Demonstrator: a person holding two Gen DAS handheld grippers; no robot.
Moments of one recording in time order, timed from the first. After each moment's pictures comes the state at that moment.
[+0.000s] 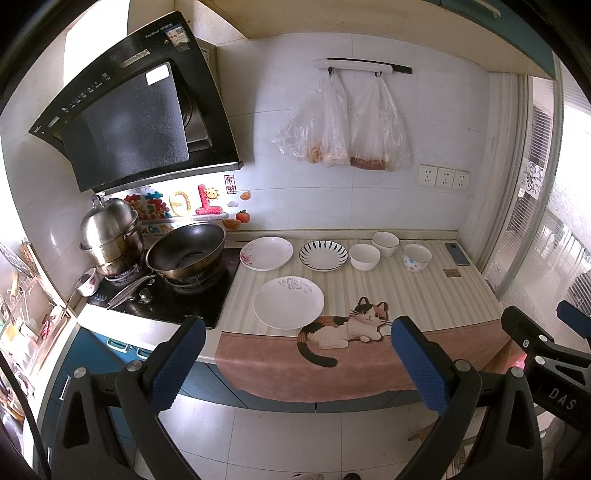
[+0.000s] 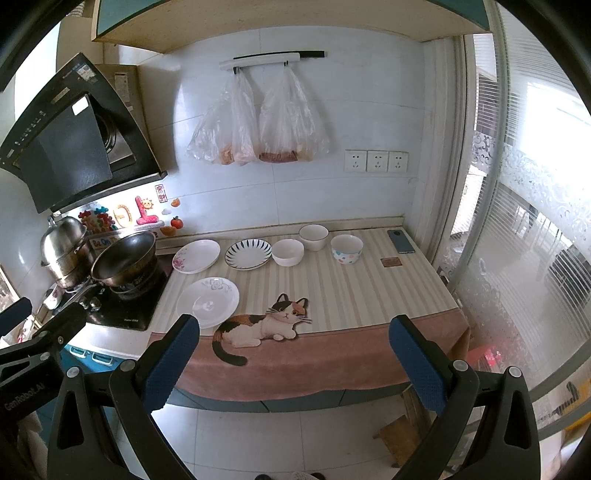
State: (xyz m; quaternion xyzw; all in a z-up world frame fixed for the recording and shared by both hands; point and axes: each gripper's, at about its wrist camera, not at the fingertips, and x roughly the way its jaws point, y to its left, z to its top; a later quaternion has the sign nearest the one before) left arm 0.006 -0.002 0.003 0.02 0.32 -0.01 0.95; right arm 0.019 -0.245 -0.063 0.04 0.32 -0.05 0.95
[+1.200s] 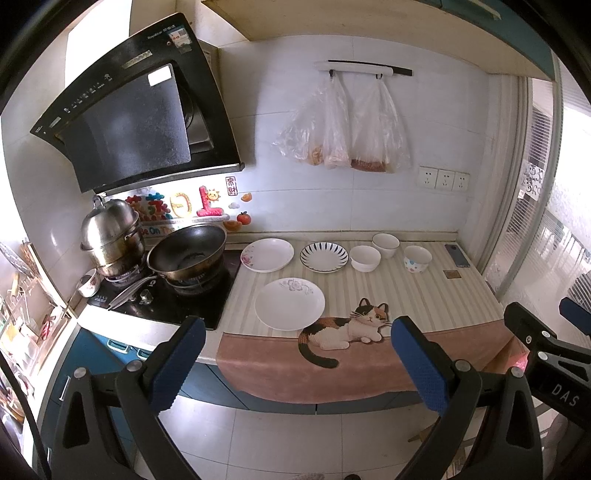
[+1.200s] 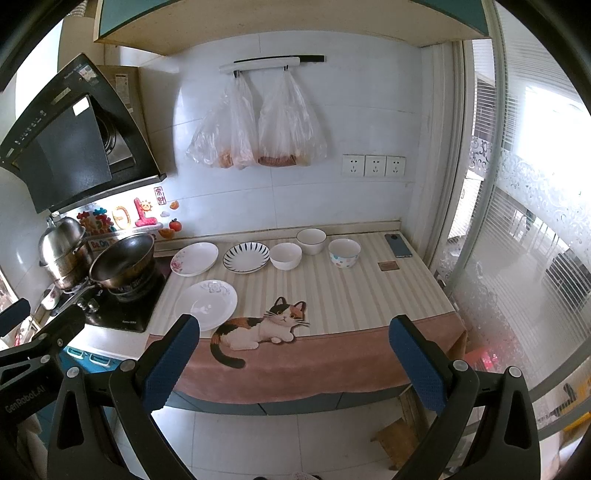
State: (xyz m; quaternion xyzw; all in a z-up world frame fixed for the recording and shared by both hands) left arm 0.002 -0.003 0.006 0.03 0.32 -0.01 0.95; right arm 0.017 -0.248 -0.054 0.04 0.31 -0.05 0.95
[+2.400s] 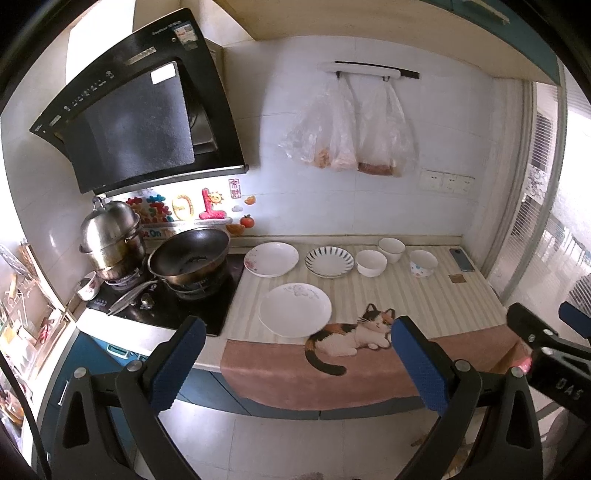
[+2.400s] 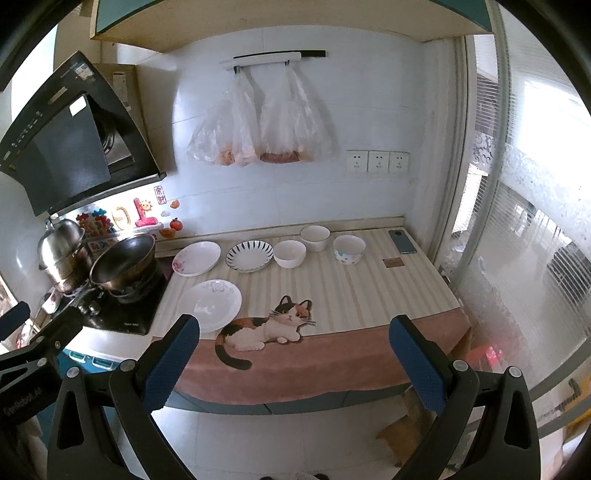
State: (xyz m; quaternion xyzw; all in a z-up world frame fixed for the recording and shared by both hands) left arm 0.009 0.004 0.006 0.03 0.31 0.00 0.95; right arm 0.026 -0.235 -0.058 0.05 0.31 -0.06 0.95
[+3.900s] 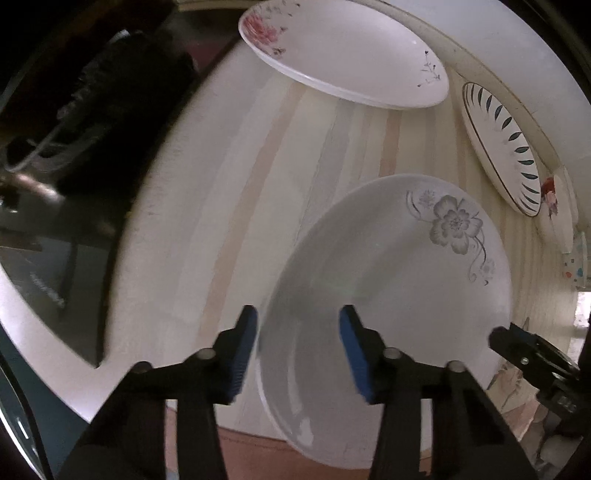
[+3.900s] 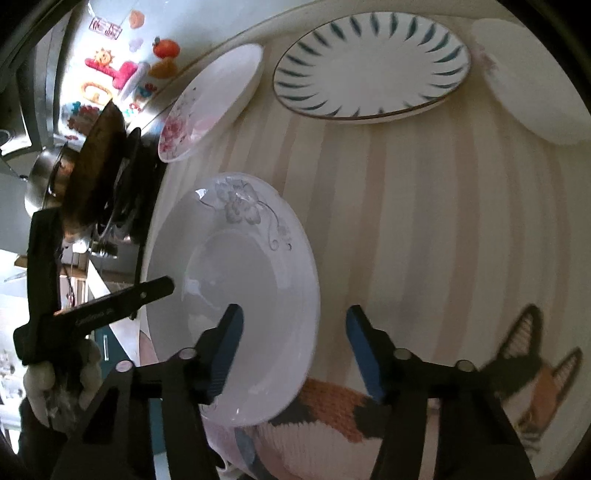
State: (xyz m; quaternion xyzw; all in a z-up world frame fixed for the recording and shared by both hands) left arm 0.449 0.134 -0.398 -0.13 0.67 0.02 0.73; right arm 0.557 -0.139 -0.504 0.14 0.64 0.22 0.72
